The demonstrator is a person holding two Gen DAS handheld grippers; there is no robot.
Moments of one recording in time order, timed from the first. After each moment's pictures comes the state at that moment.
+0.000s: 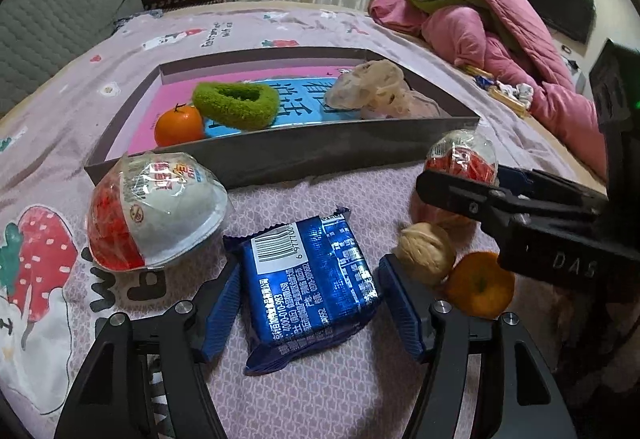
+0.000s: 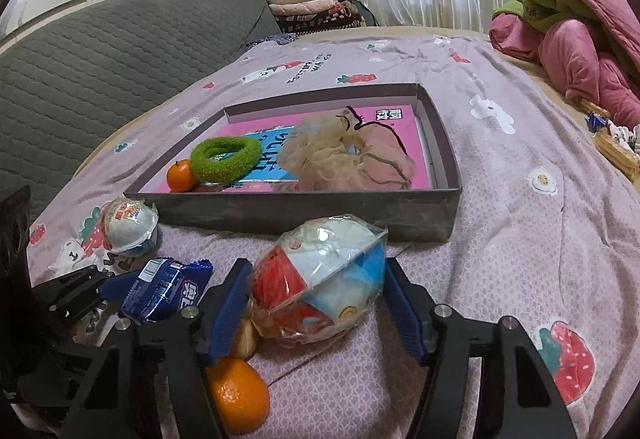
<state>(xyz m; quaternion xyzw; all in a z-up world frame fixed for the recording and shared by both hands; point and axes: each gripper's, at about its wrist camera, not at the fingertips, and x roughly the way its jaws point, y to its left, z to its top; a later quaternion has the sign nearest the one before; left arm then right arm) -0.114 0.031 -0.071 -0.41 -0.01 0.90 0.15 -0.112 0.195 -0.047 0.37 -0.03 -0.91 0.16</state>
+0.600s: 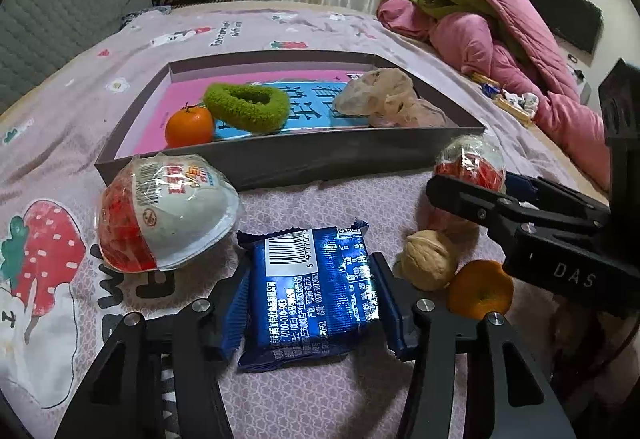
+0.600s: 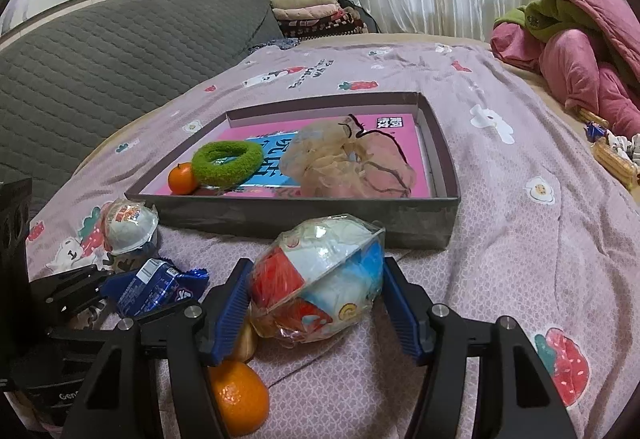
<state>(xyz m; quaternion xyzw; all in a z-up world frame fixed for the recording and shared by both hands) -0.112 0.029 -0.066 -0.41 -0.01 0.90 0.14 -0.110 0.196 -0.043 0.36 -0.03 -0.92 0.16</state>
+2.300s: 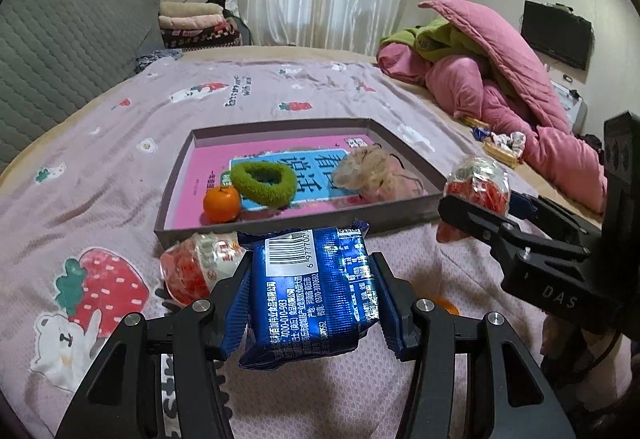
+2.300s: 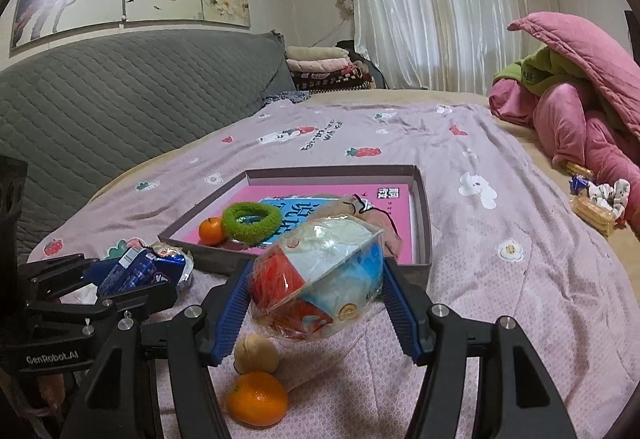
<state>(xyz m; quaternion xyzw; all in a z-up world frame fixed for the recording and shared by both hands) -0.085 0.015 0.000 -0.33 -0.01 0.94 0.12 -0.077 0.202 0.003 0.26 -0.01 -0.95 0.17</state>
